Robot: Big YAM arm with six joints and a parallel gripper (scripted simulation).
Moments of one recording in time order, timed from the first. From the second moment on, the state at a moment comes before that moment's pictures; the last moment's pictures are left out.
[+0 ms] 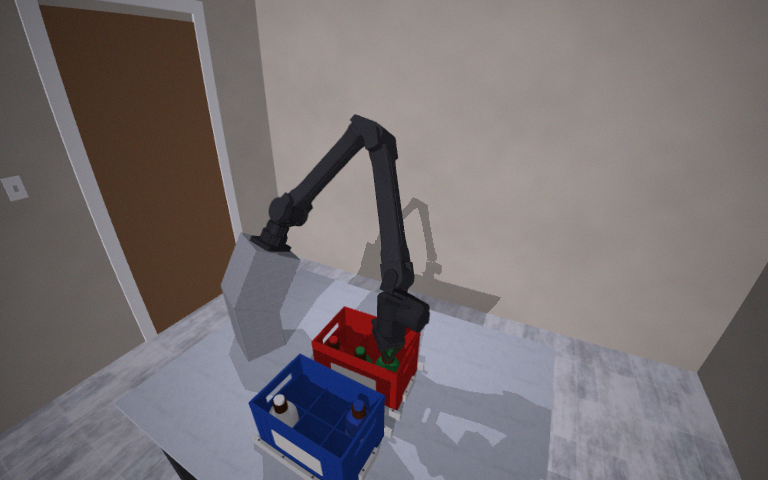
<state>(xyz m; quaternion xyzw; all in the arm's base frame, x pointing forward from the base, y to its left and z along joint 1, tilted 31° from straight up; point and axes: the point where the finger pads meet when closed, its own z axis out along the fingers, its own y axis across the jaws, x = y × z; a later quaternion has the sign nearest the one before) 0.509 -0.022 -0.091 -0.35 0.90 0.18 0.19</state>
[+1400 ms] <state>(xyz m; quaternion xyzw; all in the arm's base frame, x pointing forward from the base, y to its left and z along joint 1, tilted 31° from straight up) 0.507 -0.018 -0.099 -0.35 0.90 0.19 0.19</state>
